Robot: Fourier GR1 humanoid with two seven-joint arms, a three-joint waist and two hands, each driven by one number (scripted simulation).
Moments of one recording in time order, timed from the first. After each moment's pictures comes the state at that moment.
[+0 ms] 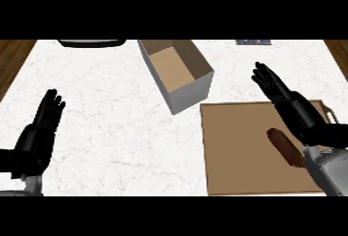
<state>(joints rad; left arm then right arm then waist) 0.00 0.41 -0.10 -1.59 0.25 0.25 -0.08 -0.31 -0.53 0.31 -1.54 -0.36 0.03 -0.15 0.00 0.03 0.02</state>
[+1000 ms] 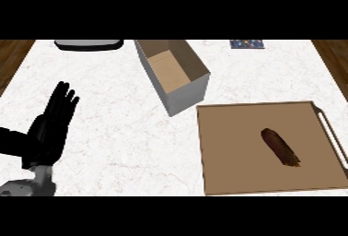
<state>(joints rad) -0.07 0.33 -0.10 -1.64 0.33 0.27 0.11 -0.10 -1.02 0.02 -1.40 0.09 -0.08 -0.49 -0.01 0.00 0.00</state>
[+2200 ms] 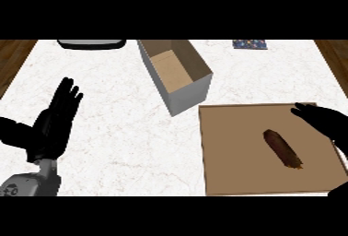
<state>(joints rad) -0.11 0.28 -0.06 -1.61 0.29 0.24 0.16 -0.05 -0.99 0.23 -1.97 0.33 0.32 0.27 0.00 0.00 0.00</state>
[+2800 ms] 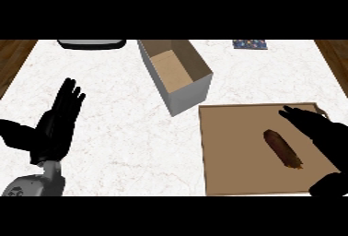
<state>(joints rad) -0.10 0.23 -0.05 -1.64 0.22 0.23 0.17 -0.04 -0.77 0.22 -1.90 0.52 0.41 0.27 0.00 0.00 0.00</state>
